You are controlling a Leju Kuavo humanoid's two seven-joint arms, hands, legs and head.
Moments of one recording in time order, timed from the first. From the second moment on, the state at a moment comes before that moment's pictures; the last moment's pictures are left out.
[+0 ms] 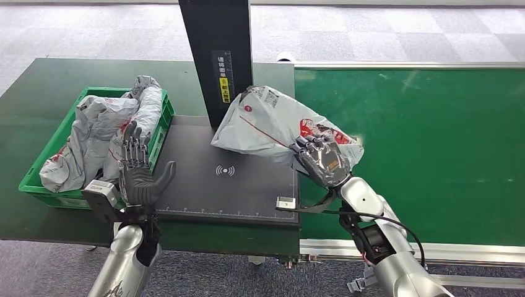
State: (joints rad) left arm -0.28 -0.10 -0.09 -1.24 0.09 0.12 -0.70; right arm -0.60 -0.07 0.55 -0.79 1.35 -0.64 -0.40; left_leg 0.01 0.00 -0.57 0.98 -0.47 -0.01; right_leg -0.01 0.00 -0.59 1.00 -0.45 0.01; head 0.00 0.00
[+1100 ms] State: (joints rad) left arm -0.35 -0.13 -0.13 -1.14 0.08 0.08 -0.70; right arm -0.76 0.04 0.73 -0.50 1.29 -0.59 -0.41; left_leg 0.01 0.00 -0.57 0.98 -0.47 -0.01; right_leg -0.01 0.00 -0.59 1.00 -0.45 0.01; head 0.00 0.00
